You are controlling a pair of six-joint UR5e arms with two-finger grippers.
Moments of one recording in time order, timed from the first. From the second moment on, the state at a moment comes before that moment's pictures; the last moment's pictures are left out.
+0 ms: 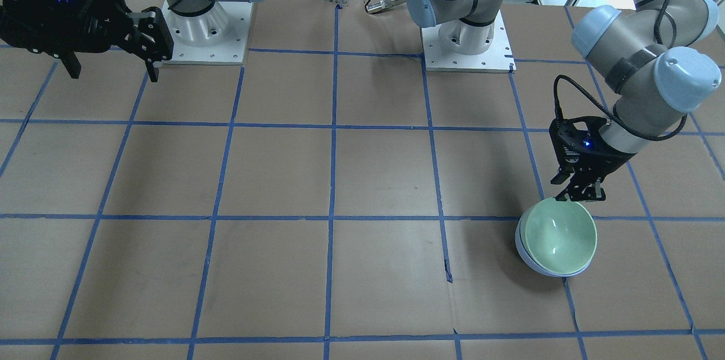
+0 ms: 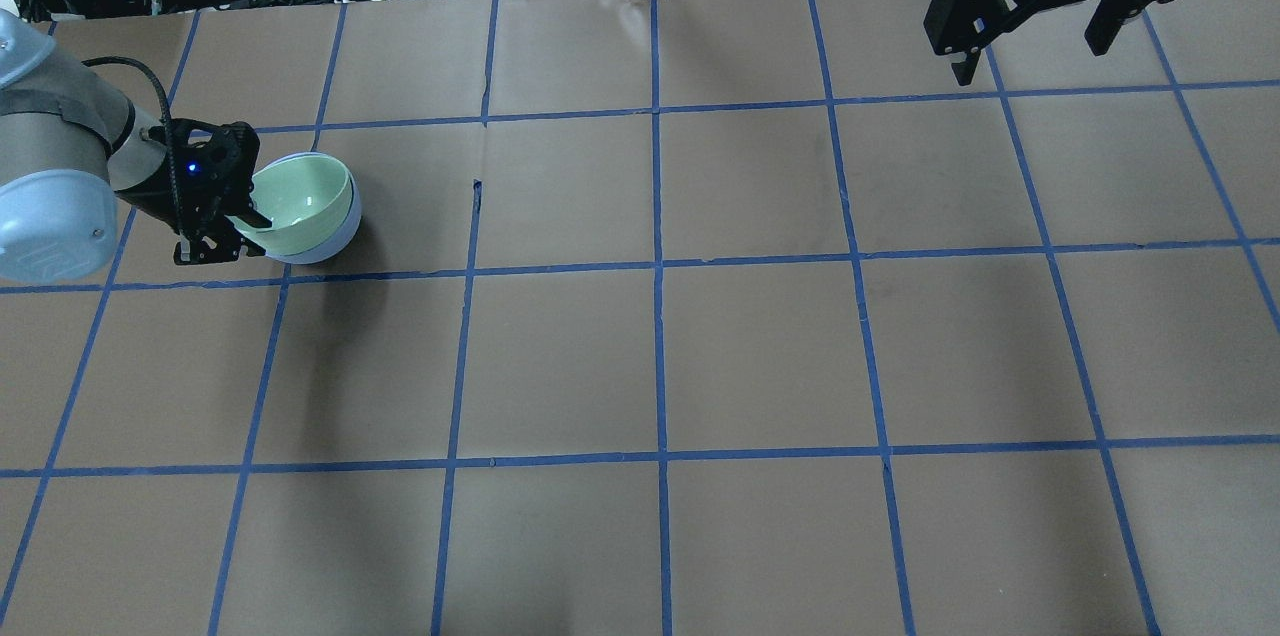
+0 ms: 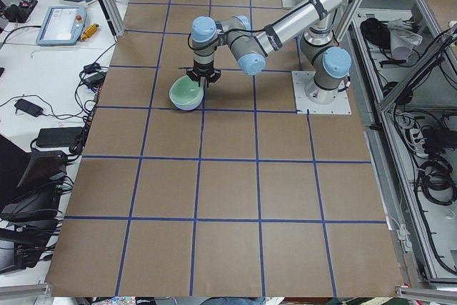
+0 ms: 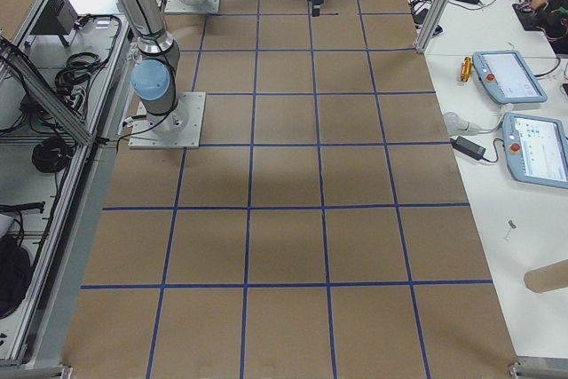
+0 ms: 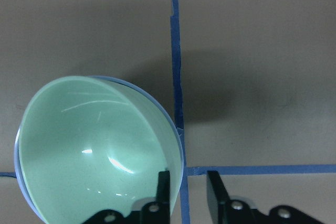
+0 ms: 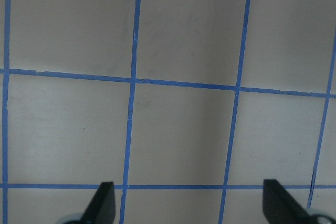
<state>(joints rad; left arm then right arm) -1.16 -1.75 -1.90 -1.03 1.49 2.00 1.59 -1.53 1.37 -1.44 -1.73 -0.09</state>
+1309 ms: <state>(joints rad) -1.38 -1.63 -1.68 -1.37 1.49 1.35 1.59 -1.53 1.37 -1.45 -1.73 -0.09</state>
